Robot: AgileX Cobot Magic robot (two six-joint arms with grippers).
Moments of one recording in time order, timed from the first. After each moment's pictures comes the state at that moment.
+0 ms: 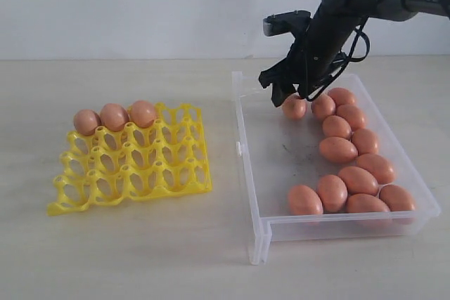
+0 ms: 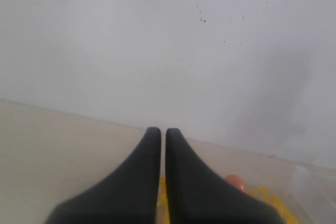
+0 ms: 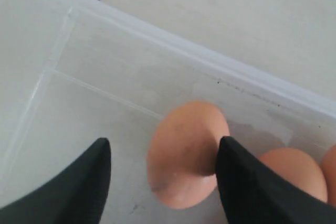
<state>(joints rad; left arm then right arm) 0.05 0.00 0.00 -0.40 0.00 0.18 0.29 2.30 -1.89 0.19 0.91 -0.28</state>
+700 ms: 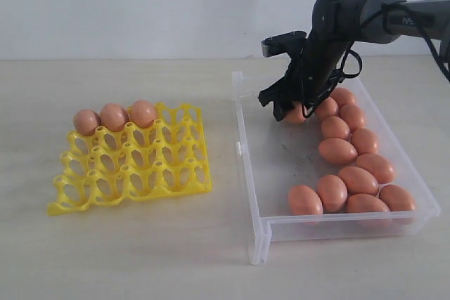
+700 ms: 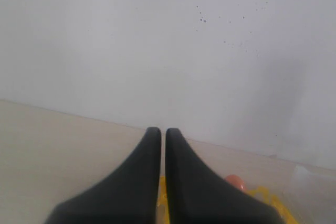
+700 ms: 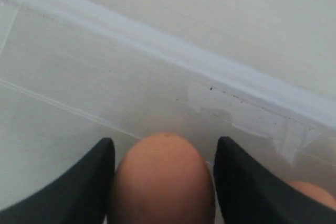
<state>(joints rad) 0.05 0.00 0.00 -0.40 0.00 0.18 0.30 2.37 -1.89 0.13 0.85 -0.25</state>
